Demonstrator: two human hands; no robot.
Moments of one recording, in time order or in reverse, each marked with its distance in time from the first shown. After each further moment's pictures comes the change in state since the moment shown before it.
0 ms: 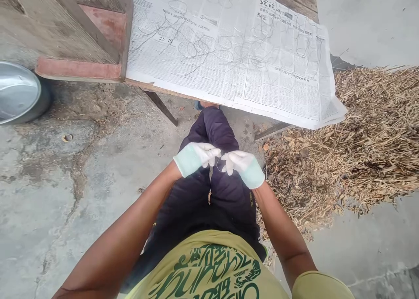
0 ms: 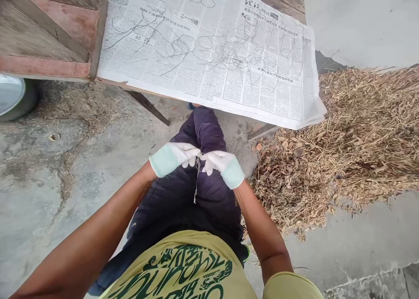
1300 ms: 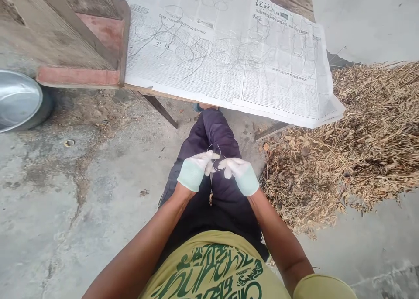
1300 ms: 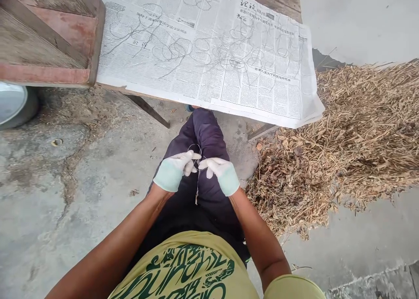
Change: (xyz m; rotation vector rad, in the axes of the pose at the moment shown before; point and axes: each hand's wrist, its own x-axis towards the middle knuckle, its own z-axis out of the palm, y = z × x) left_hand -0.024 -0.020 0.037 -0.374 0.284 -0.089; right_hand -0.010 0.030 0.006 -0.145 0.133 -0.041
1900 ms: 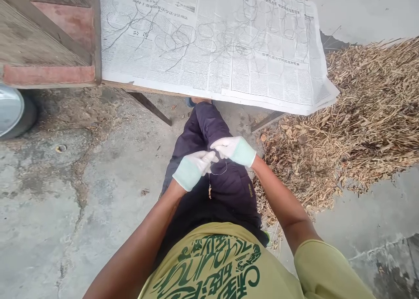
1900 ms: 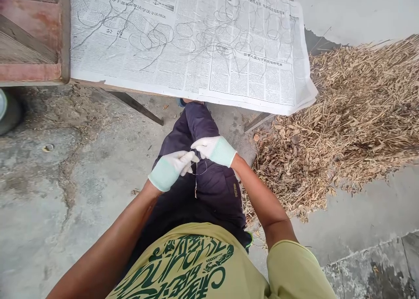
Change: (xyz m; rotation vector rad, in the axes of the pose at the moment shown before) left_hand -0.006 0.007 0.001 0.352 -0.138 0.055; right_hand 0.048 -0.040 -0.013 -0.457 -0.233 -0.126
